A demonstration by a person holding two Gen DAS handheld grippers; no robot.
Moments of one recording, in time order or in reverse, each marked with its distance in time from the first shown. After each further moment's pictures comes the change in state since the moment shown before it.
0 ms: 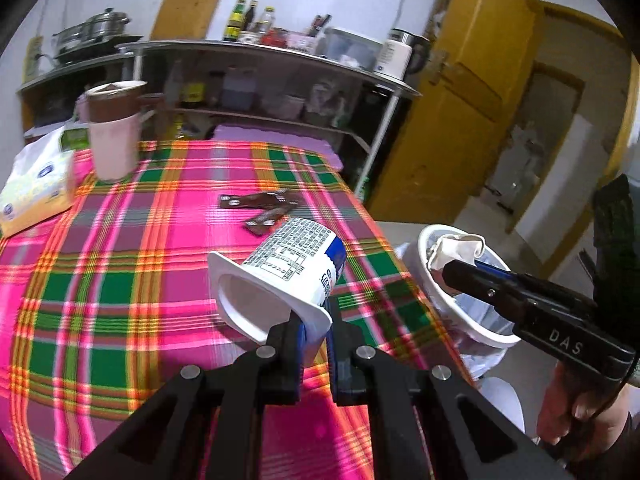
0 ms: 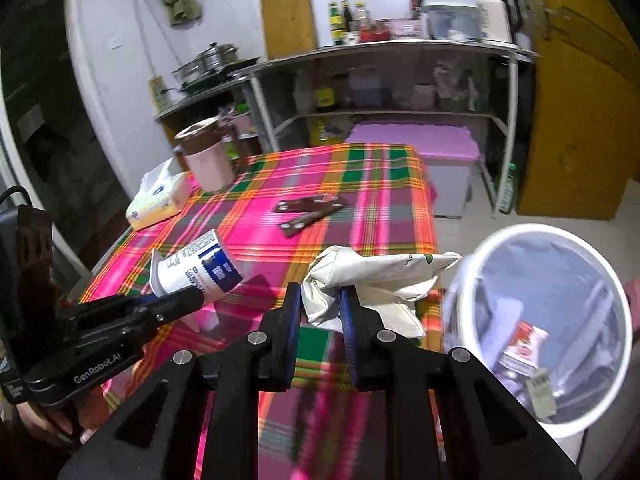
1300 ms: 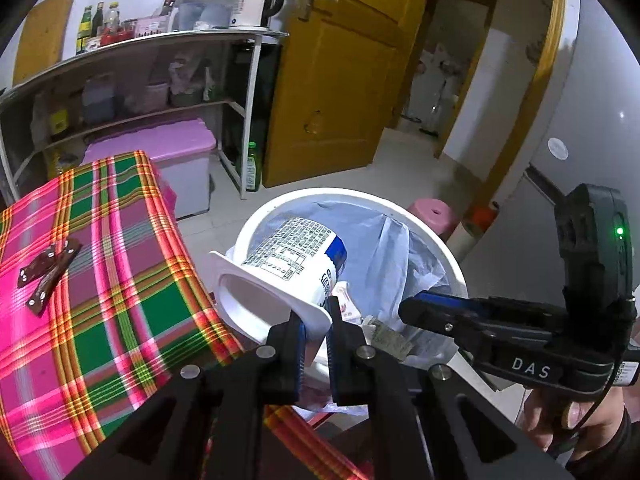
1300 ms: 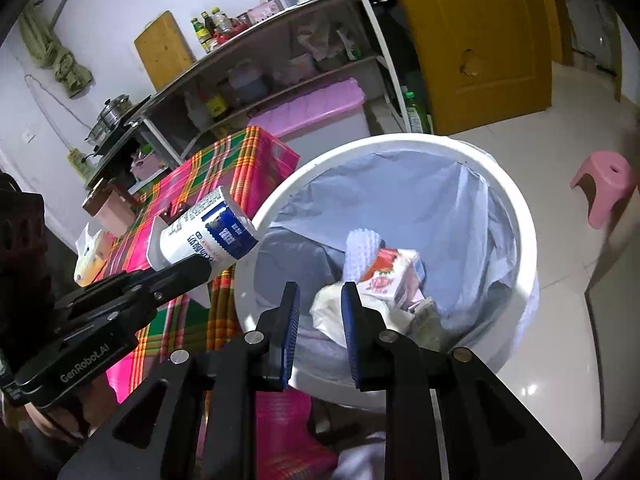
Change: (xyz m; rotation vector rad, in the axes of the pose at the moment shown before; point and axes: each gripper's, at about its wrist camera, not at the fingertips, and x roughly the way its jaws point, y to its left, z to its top) left arm 0.119 -0.169 0.020 0.294 0.156 -0.221; right arm -0.039 -0.170 -0.045 0.366 0.055 -0.100
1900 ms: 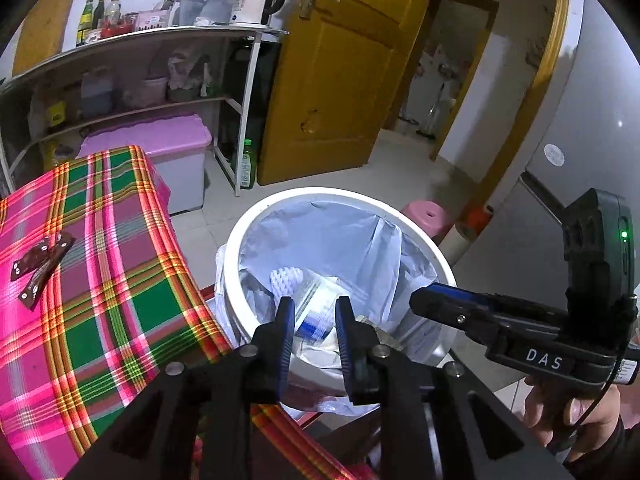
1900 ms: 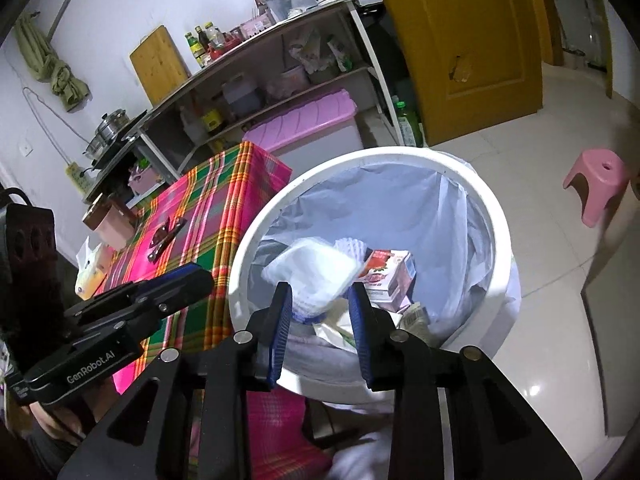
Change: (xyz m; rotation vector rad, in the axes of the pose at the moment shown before) left arm -0.004 0.001 -0.003 -0.032 -0.002 -0.024; right arm -0.014 -0.007 0.001 0.023 -0.045 -0.007
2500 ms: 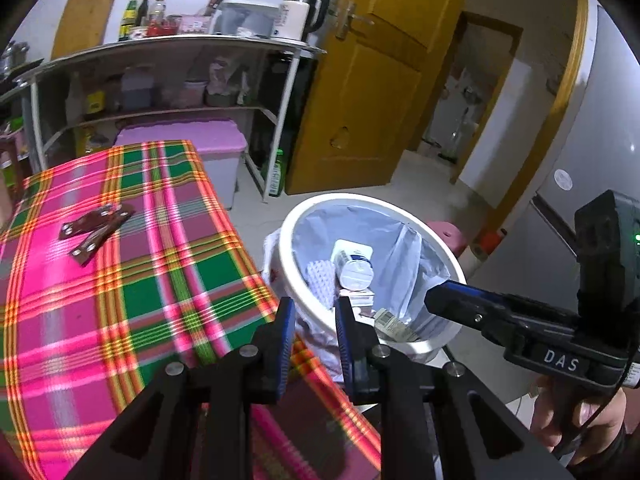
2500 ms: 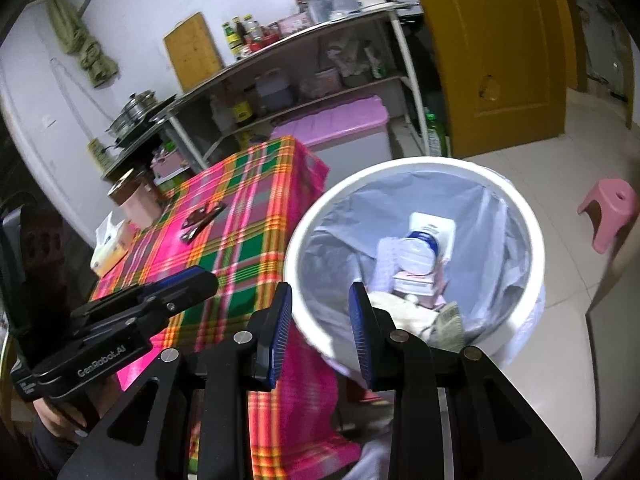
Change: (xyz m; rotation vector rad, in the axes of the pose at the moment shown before) left arm -0.053 0.024 -0.027 -0.087 -0.065 0.070; right arm -0.012 0.051 -0.013 -0.116 -0.004 0.049
